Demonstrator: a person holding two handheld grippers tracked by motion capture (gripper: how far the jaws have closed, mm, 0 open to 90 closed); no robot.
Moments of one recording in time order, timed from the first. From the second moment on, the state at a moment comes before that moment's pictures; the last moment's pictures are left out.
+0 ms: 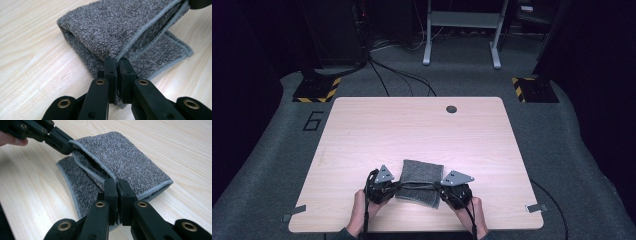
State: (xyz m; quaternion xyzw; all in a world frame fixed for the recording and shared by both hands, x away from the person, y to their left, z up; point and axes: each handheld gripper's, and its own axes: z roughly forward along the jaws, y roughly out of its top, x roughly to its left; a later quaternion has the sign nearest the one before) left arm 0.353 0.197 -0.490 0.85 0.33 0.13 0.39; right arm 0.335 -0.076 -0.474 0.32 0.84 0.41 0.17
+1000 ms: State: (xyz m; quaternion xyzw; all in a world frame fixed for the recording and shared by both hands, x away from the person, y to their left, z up) left arm 0.387 0.185 -0.504 0.86 0.37 0.15 0.33; right arm 0.384 -0.068 -0.516 0.40 0.83 0.33 0.17
